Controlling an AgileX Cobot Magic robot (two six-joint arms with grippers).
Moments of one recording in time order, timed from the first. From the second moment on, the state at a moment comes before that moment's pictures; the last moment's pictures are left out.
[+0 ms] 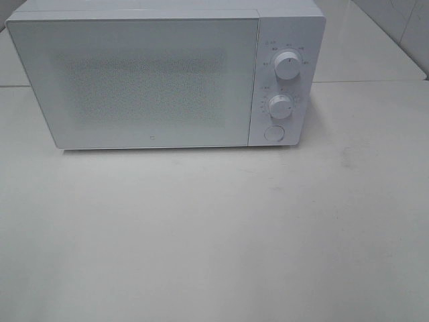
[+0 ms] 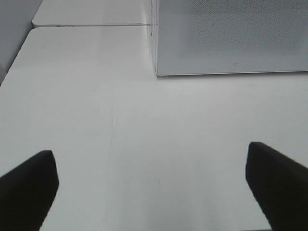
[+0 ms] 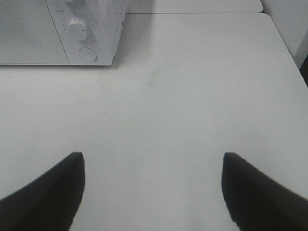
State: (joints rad) left arm 0.07 0.00 -0.52 -0.15 1.07 0.09; right arm 0.12 0.00 -0.50 -0.06 1.01 0.10
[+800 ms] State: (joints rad) left arm 0.07 0.00 -0.52 -0.15 1.07 0.09; right arm 0.12 0.14 -0.53 -0.06 0.81 0.09
